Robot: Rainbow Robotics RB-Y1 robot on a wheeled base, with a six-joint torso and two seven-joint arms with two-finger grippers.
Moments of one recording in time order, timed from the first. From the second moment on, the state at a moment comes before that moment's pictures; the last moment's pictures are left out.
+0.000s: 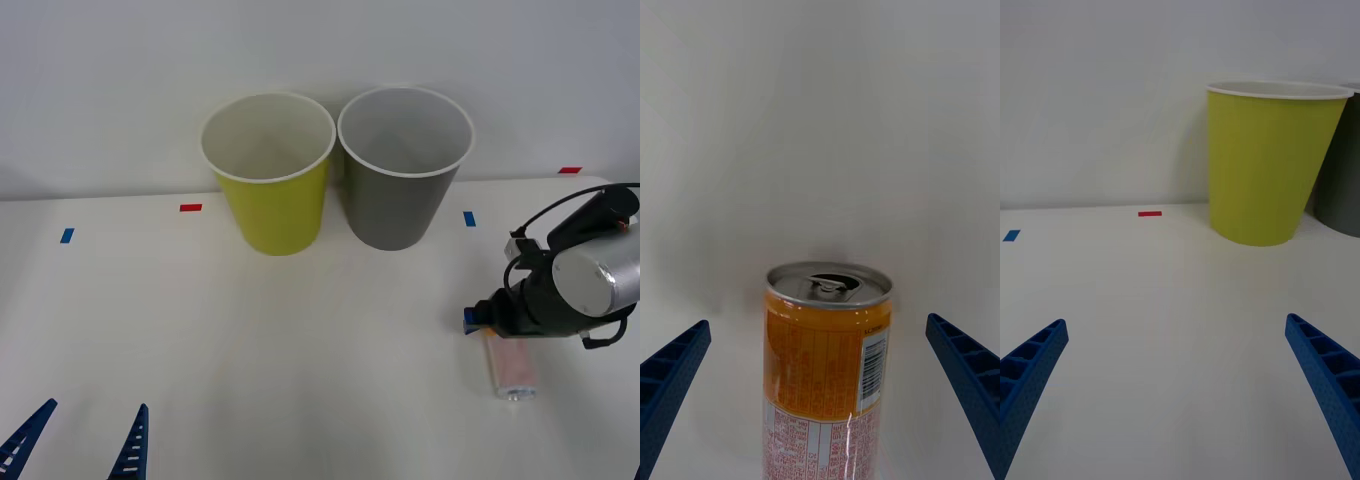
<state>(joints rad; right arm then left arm) -0.28 -0.57 0.16 -1.84 -0.56 1.63 1.23 1.09 0.39 -0.20 -2.20 0.15 -0.46 -1.48</state>
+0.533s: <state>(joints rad) -0.27 -0.52 0.16 -1.84 -0.49 1.66 1.23 1.09 0.39 -0.20 -2.20 0.15 -0.46 -1.48</state>
